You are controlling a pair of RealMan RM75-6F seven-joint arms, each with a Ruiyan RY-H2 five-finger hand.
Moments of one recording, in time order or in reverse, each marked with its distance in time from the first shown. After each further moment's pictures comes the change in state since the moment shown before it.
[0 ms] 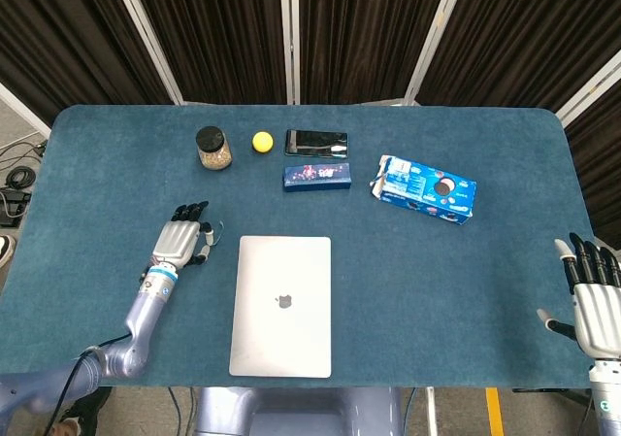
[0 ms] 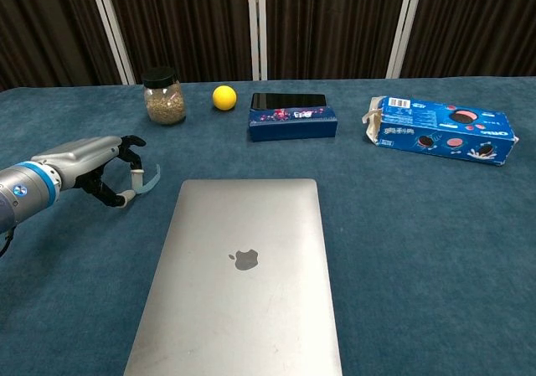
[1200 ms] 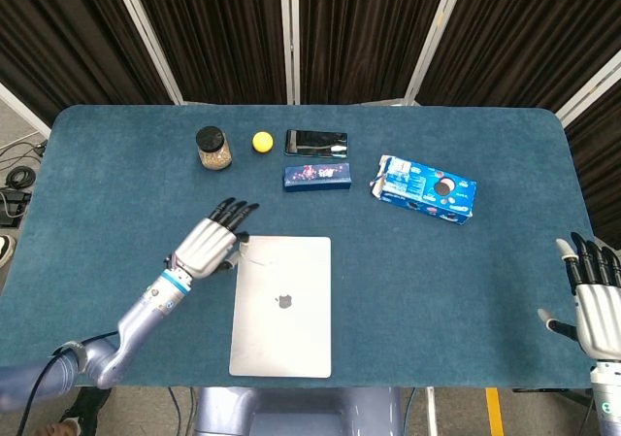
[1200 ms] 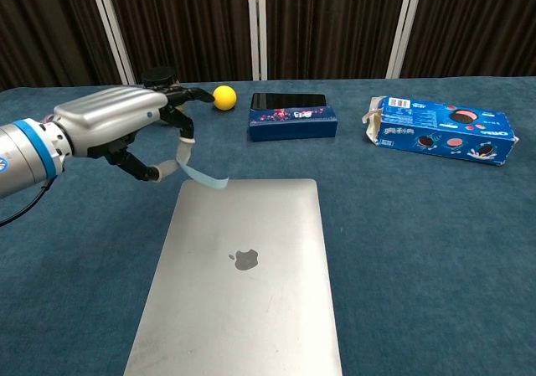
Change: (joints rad) left arm -0.054 0.173 0.108 -0.205 0.503 0.149 -0.151; right arm -0.005 0.007 0.000 -0.008 -0.007 0.014 0.008
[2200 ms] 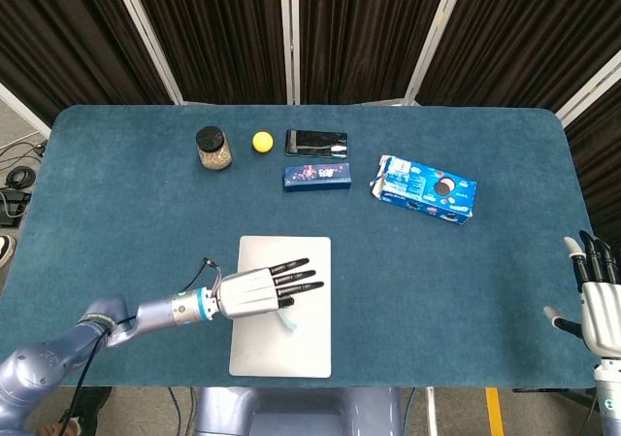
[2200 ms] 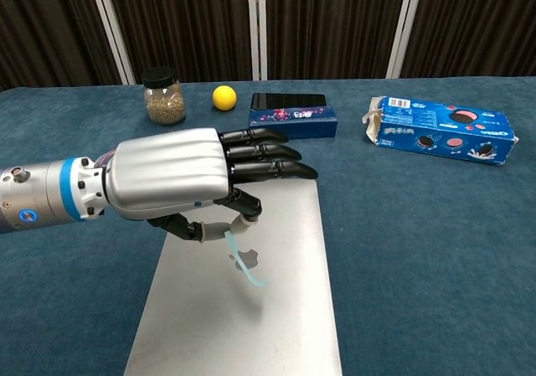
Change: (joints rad) left arm -0.180 -0.249 0.242 0.652 0.558 0.413 -0.272; right arm 0.002 -0.007 0.012 0.013 0.032 -0.004 -0.013
